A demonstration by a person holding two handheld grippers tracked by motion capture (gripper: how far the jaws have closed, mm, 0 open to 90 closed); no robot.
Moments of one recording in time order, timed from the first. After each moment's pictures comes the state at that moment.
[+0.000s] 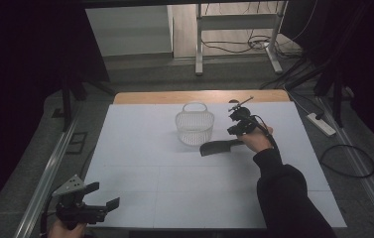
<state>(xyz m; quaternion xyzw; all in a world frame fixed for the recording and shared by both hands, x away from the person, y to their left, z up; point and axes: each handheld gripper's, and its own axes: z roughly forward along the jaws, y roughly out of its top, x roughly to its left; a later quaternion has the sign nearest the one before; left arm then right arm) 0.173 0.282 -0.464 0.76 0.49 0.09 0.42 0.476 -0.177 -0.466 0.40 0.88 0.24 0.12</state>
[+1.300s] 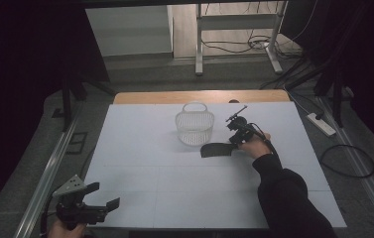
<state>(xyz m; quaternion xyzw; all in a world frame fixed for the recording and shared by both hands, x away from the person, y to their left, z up) 0.172 0.281 -0.464 0.76 0.49 0.09 0.42 0.469 -0.177 -0.499 0.40 0.89 0.18 0.11</state>
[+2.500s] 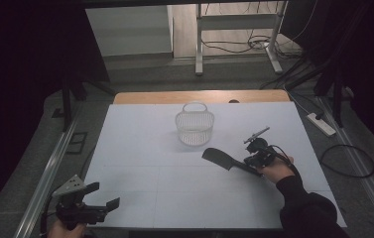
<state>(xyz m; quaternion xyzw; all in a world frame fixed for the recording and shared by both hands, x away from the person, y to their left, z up) 0.172 0.281 -0.464 0.76 0.49 0.09 0.42 0.387 -0.231 -0.498 0.38 0.90 0.20 0.08</state>
